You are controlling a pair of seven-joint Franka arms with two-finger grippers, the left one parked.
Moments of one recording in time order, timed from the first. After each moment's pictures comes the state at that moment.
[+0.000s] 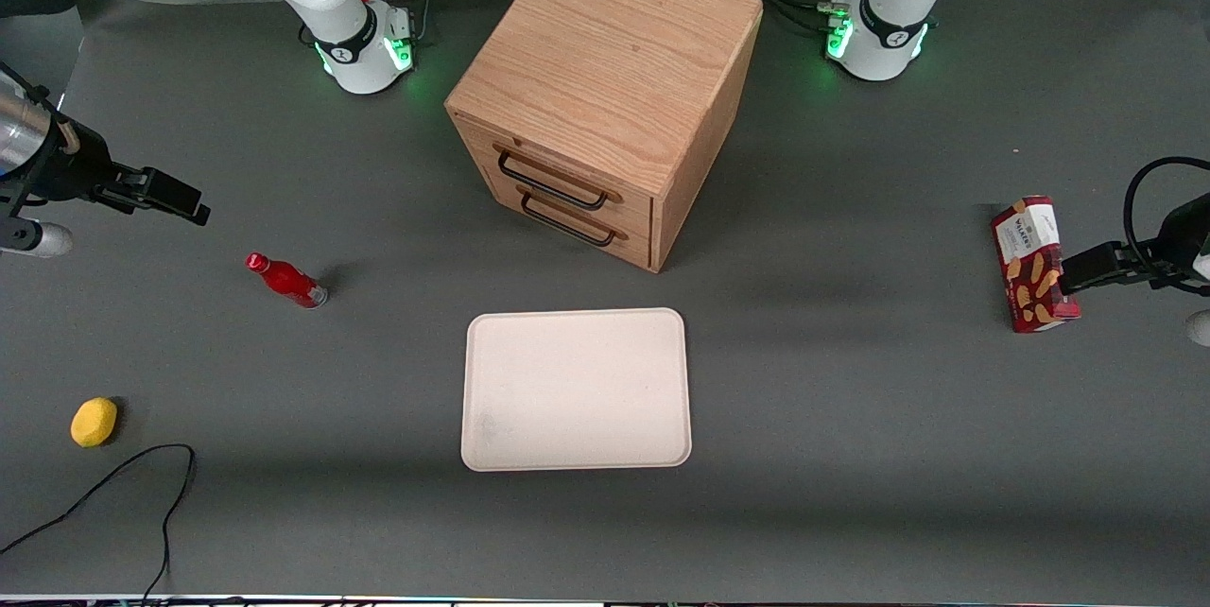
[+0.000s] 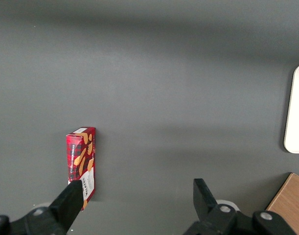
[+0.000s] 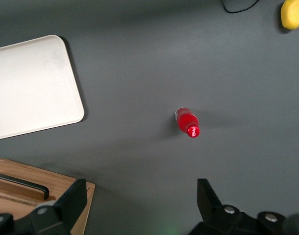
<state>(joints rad) 0.00 0.04 0.04 -1.54 0.02 1.53 0.26</state>
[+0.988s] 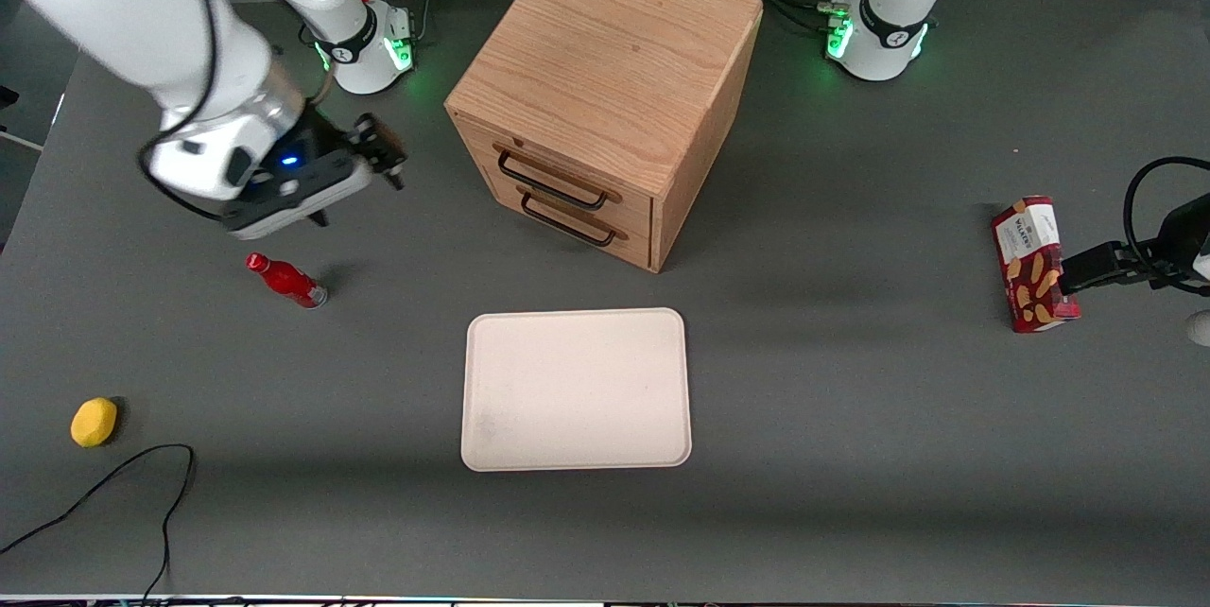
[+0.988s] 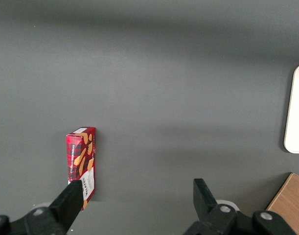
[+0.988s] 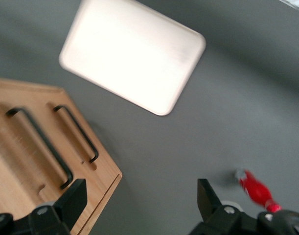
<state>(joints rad) 0.02 0.12 0.46 -1.50 0.02 1.65 -0.08</state>
